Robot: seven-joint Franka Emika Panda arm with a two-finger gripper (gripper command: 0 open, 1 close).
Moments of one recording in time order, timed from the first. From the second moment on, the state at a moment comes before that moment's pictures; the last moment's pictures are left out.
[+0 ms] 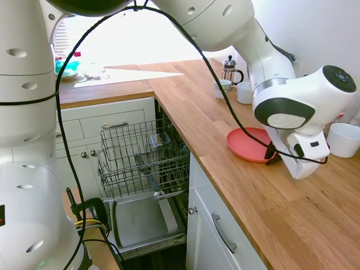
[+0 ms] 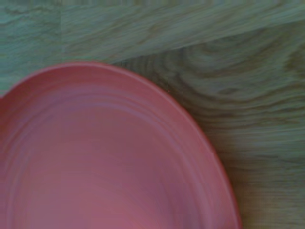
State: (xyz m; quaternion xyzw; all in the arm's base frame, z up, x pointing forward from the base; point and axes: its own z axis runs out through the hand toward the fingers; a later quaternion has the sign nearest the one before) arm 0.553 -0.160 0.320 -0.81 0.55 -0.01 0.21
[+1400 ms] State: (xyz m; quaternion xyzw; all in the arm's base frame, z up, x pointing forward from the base) arm 0.479 0.176 0.467 -0.92 0.35 -0.15 0.12
